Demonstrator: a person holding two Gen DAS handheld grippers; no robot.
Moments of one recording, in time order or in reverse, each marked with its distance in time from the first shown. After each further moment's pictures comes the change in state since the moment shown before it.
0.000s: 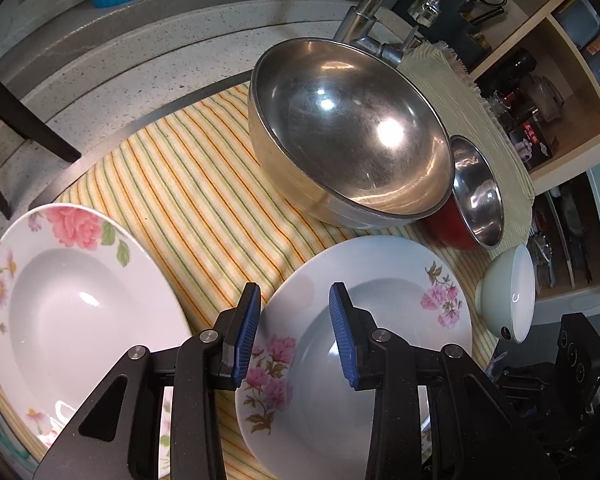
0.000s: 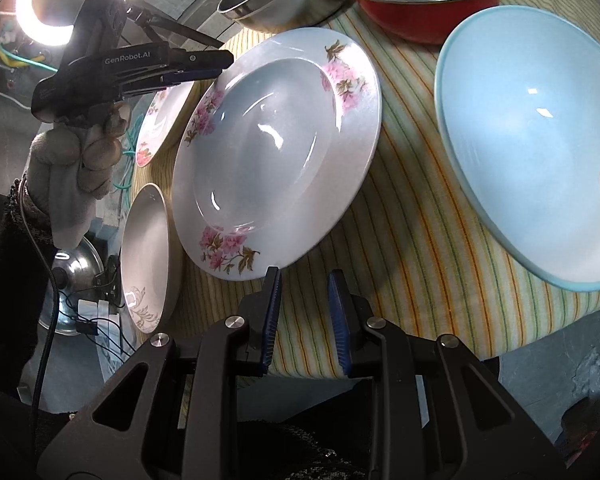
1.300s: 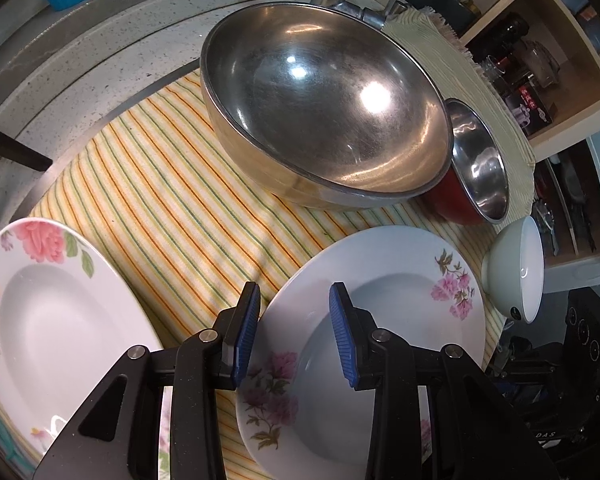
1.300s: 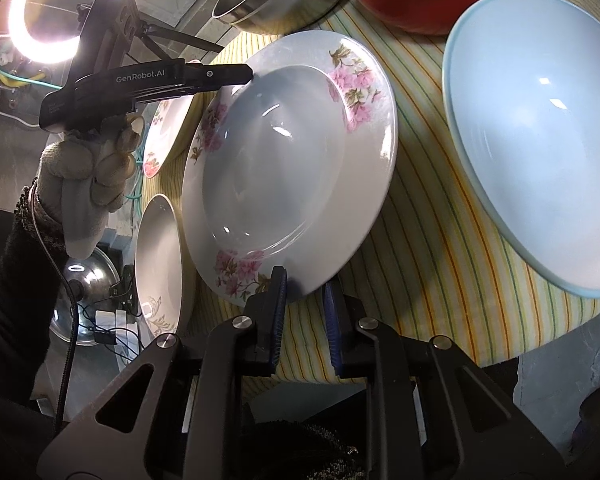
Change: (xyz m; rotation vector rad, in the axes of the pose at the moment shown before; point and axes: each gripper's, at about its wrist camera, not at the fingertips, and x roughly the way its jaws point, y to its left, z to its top) left arm 0.024 -0.015 0.008 0.086 0.083 0.004; right arm -0.002 -0.006 0.000 0.042 0.011 0.049
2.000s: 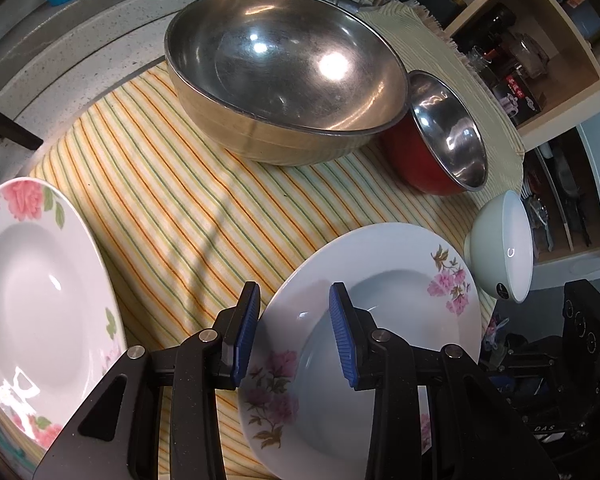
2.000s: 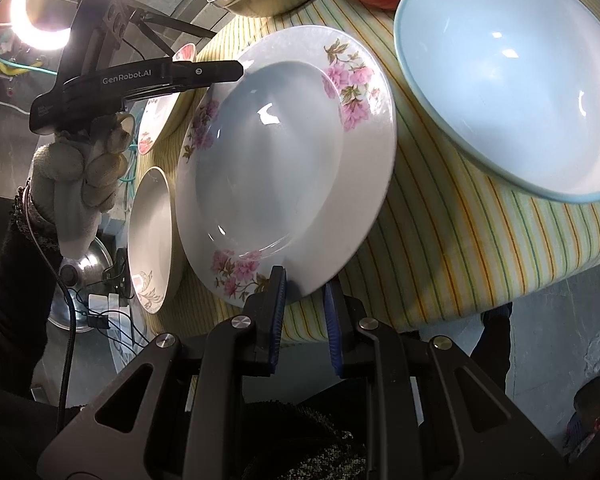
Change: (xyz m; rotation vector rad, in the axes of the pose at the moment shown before) left arm 0.001 -0.021 -0.022 0.000 -0.006 -0.020; right arm -0.011 -0.010 -0.010 -0.010 0.039 -0.027
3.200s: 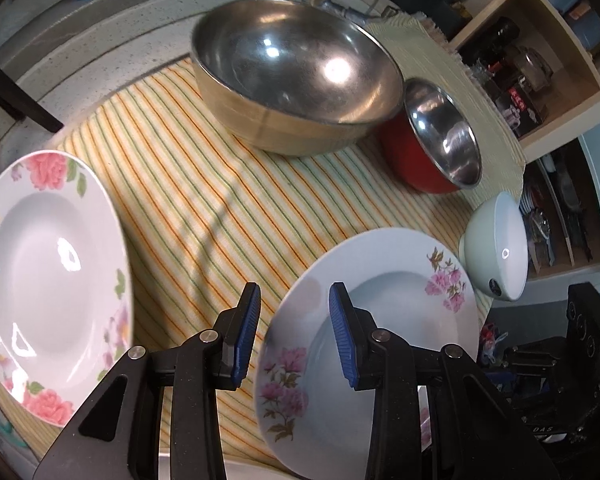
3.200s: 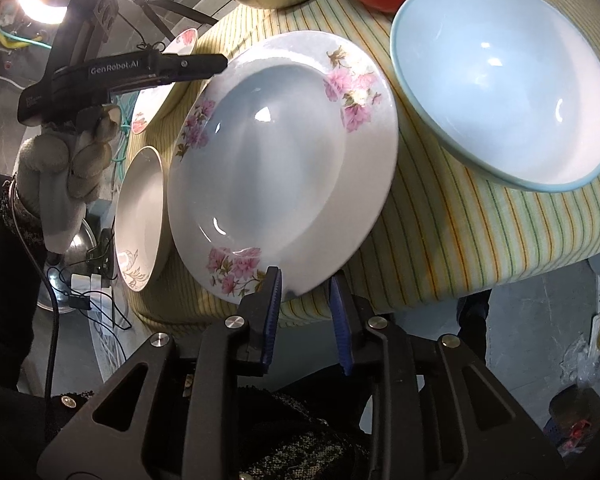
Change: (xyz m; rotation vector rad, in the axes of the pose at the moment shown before) left arm -0.018 0.004 -0.014 -0.050 -0.049 0.015; right arm -0.008 0.010 0.000 -0.093 0.027 -0.076
